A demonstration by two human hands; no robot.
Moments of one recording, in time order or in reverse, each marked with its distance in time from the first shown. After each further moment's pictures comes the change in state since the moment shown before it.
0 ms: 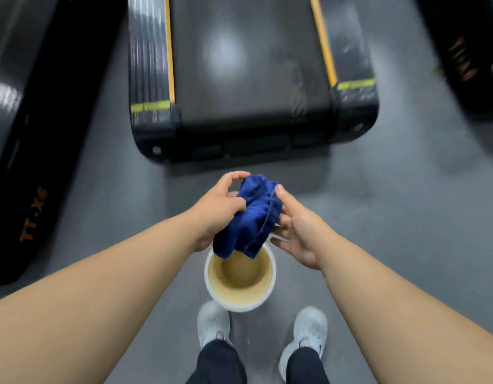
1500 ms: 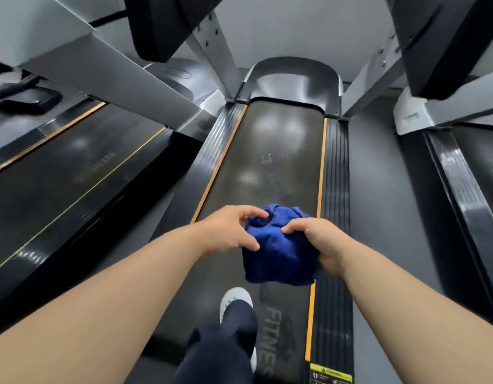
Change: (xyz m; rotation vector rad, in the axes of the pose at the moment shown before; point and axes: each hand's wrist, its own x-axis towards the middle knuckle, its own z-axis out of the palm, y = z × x) left_hand 0.231 0.596 -0.077 0.245 0.240 0.282; right_hand 0.053 -0.728 -0.008 -0.394 -0.146 -0.230
